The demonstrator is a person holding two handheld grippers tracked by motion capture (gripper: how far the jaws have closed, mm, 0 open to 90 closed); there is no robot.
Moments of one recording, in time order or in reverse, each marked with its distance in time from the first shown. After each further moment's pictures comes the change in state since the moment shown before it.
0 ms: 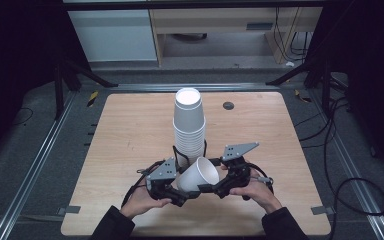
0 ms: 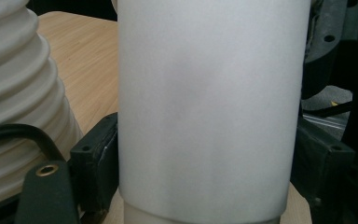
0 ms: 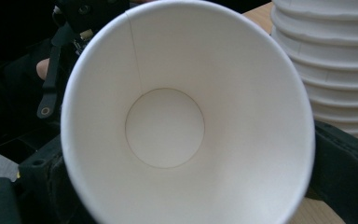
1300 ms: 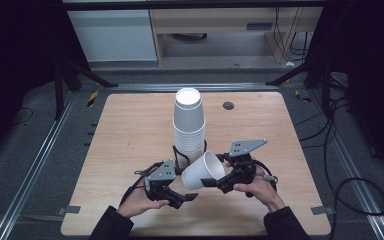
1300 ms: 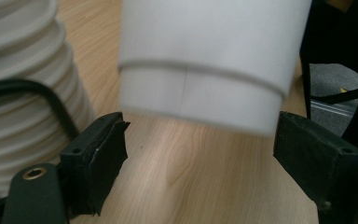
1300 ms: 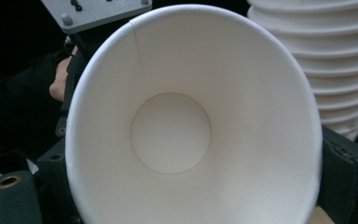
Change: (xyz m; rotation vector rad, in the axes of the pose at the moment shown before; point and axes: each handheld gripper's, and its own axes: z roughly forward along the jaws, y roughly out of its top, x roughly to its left) left arm 0.003 -0.008 -0.009 0.082 0.040 -0.026; right arm 0.000 0.008 -0.017 -0.059 -0.034 -0.010
